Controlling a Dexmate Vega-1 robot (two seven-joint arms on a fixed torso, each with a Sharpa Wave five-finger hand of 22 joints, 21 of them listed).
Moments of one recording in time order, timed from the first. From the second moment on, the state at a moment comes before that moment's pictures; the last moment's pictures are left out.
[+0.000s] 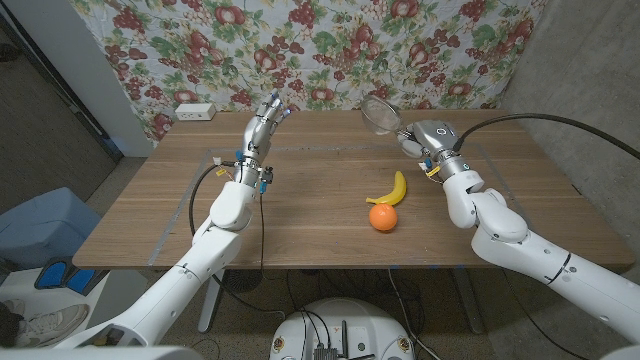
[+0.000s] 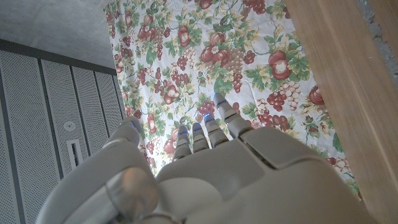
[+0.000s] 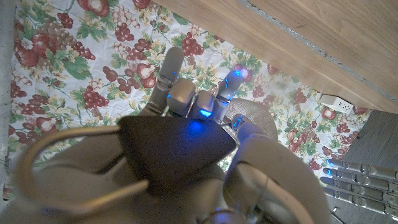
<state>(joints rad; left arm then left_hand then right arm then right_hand) 0.95 0.46 0.36 -1.52 -0.35 -0.59 0.16 0.35 0.16 0.31 -0.04 0.18 0.03 -0.05 0.18 0.17 0.02 -0.02 0.19 0.18 0.08 -0.04 0.18 0.18 0.22 -0.02 0.25 0.20 -0.95 -0.89 -0.61 -2.06 -0.79 -0.56 -0.24 0.54 0.16 0.50 0.07 0.22 0.87 0.04 1.02 0.74 0.90 -0.13 1.56 1.24 0.92 -0.13 1.57 1.24 0.61 -0.06 1.30 0.22</state>
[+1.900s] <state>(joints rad) 0.91 0.44 0.37 -1.45 -0.37 -0.61 0.13 0.34 0.15 0.33 -0.06 0.18 0.03 -0.05 0.18 0.17 0.02 -0.02 0.19 0.18 0.07 -0.04 0.18 0.18 0.22 -0.02 0.25 0.20 -1.03 -0.75 -0.42 -1.99 -0.49 -0.36 -0.51 0.52 0.17 0.52 0.07 0.22 0.86 0.03 1.06 0.72 0.89 -0.15 1.56 1.24 0.92 -0.13 1.57 1.24 0.61 -0.06 1.34 0.20</state>
